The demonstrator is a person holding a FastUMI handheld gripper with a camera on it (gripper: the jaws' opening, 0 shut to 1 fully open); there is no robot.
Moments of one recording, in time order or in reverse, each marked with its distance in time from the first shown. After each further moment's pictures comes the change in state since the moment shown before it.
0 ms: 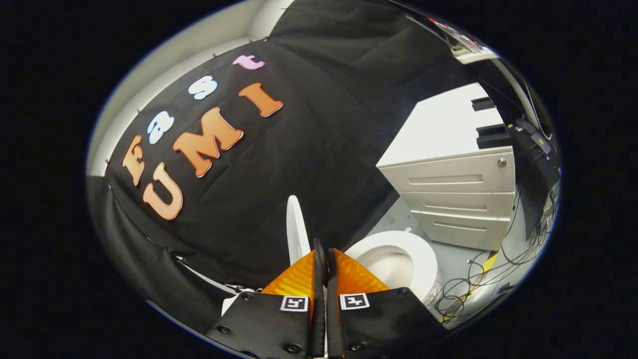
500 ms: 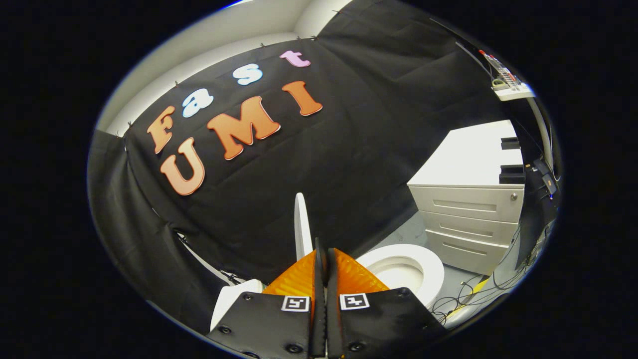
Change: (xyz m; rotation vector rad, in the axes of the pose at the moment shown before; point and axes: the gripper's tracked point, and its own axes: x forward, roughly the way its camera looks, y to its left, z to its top) arm -0.032 0.086 -0.014 -0.190 -0.036 0.099
